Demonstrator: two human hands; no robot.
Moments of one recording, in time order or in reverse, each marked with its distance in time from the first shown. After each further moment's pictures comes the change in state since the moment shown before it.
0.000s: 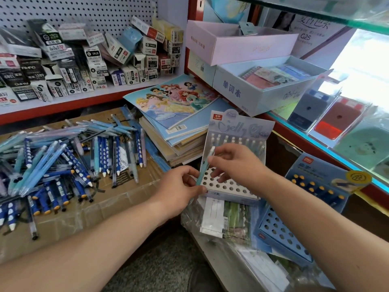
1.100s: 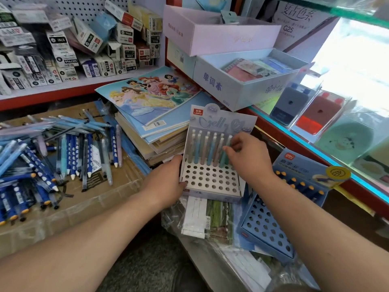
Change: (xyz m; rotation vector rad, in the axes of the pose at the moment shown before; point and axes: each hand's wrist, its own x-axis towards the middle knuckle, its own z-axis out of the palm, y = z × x) left_hand 0.043 -0.008 0.023 0.594 -0.020 0.167; right_hand 0.023 0.050 -0.050 -0.479 0.486 -0.100
